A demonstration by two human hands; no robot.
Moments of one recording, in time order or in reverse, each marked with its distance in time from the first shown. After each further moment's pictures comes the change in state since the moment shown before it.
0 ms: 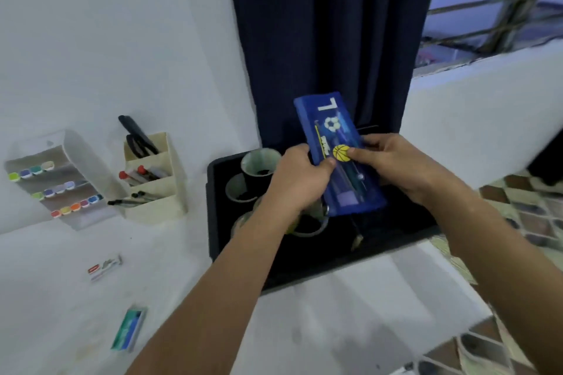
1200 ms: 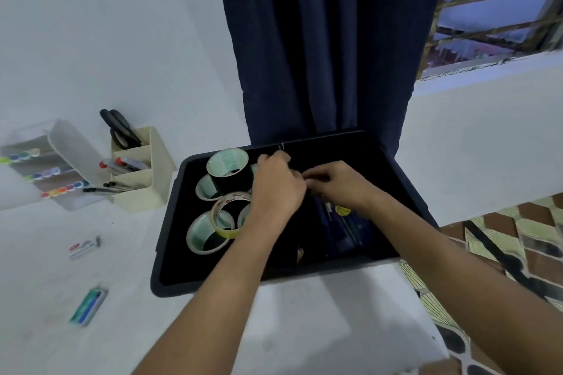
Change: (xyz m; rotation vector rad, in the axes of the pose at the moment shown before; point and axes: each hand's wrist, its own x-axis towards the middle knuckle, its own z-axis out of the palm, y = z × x) left_hand 0.029 0.004 0.076 0.503 0.370 -0.107; right_hand 0.081 0.084 -0.034 -0.387 -0.266 -0.115
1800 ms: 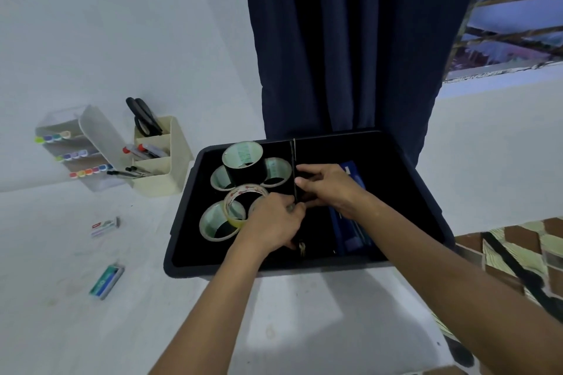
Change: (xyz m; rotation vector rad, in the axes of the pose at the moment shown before) left_hand -0.044 -0.039 -0.012 -0.174 -0.399 -0.123; right_hand 0.006 -0.014 0.031 0.421 -0.114 0.109
